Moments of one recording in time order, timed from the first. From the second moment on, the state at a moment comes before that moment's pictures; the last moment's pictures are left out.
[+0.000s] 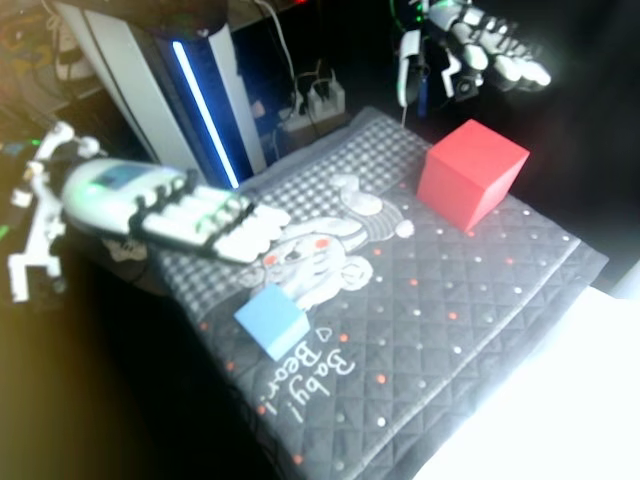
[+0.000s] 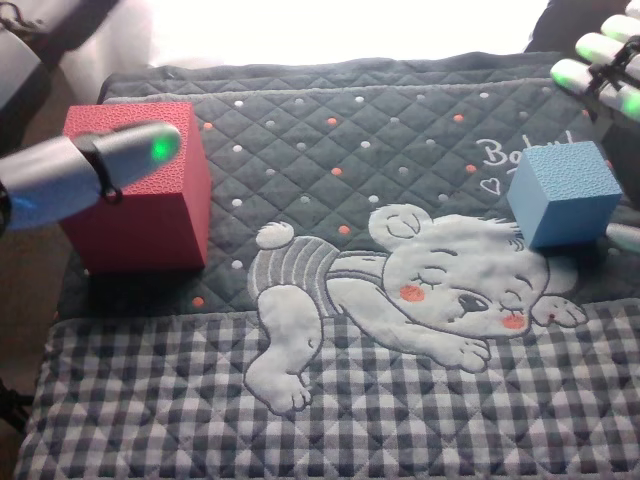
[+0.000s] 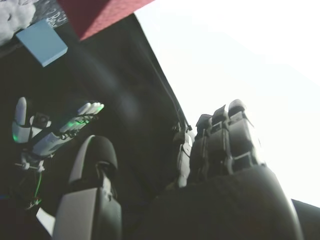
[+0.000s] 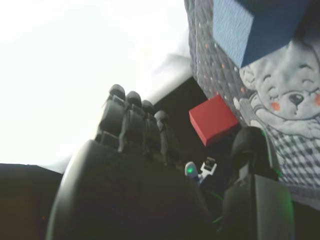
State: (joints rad) left arm 0.96 -0.77 0.92 -0.21 -1.22 1.08; right arm -0.81 -0.66 0.77 0.19 0.94 -1.49
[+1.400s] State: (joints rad) left arm 0.76 -0.89 1.08 -0.23 -0.63 1.15; right arm -0.82 -0.65 0.77 0.22 0.94 -1.49
